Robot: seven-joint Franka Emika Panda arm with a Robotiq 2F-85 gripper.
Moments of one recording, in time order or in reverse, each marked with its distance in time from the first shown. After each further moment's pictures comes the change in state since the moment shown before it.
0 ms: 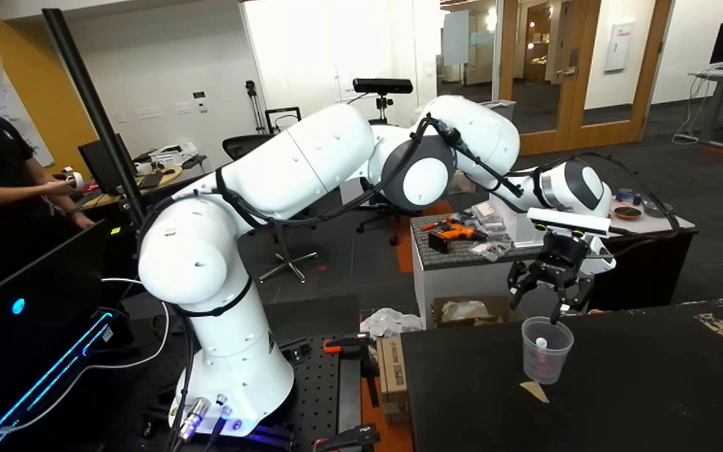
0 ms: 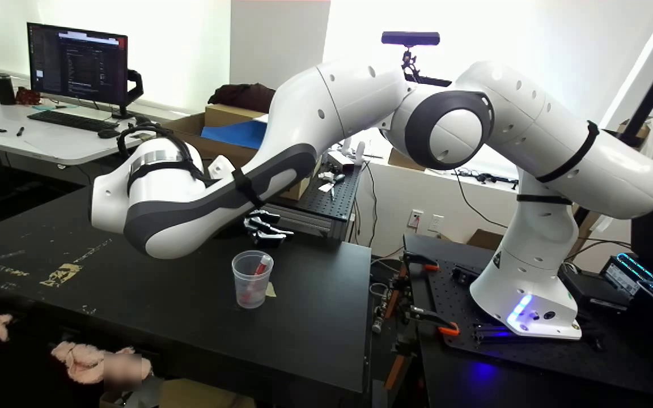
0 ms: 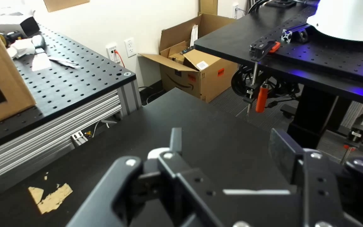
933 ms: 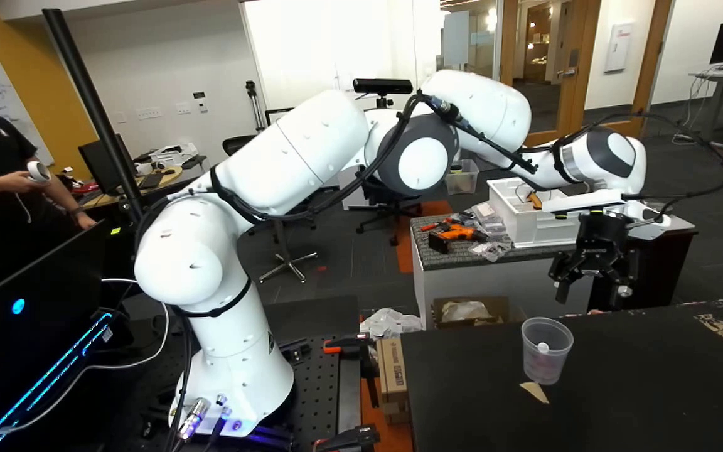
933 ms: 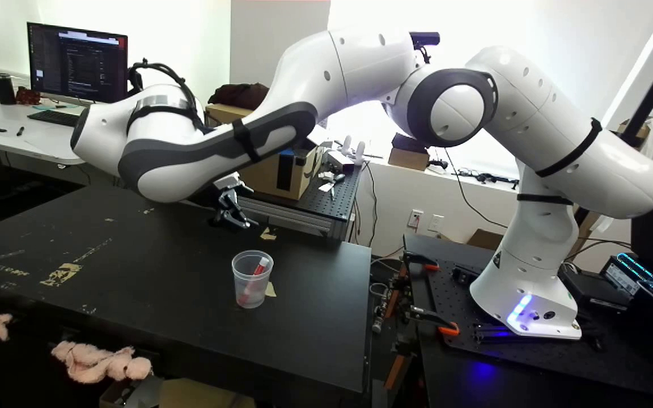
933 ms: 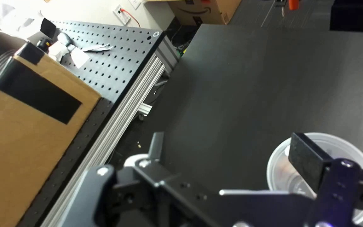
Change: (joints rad) arm -0.047 -0.097 -0.021 0.008 -0.001 0.231 0.361
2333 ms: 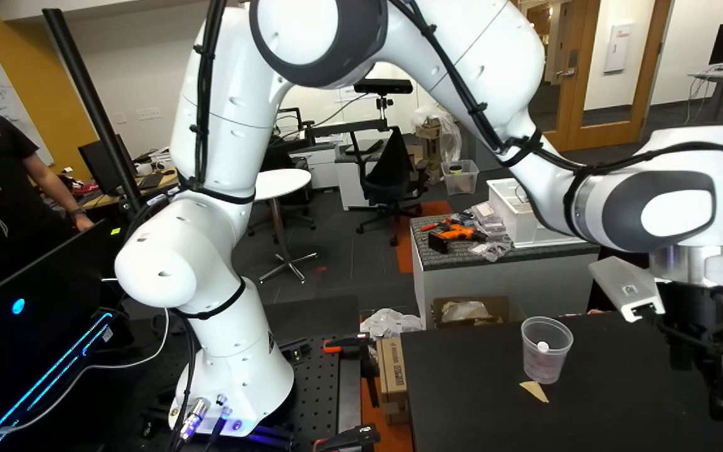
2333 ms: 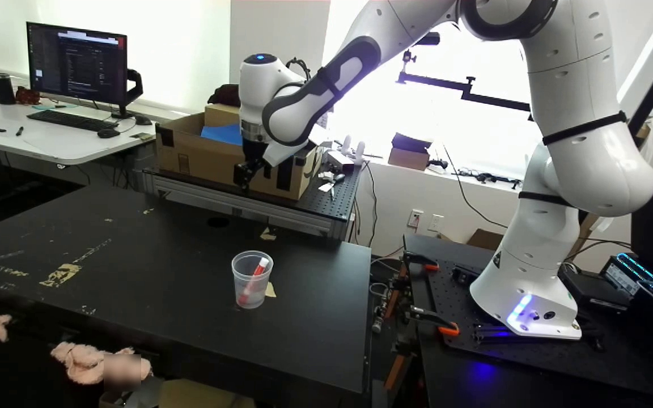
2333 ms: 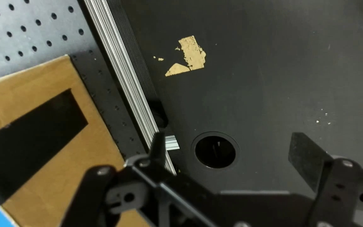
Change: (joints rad) arm -0.258 -0.548 -0.188 -0.943 0.271 1.285 0.422
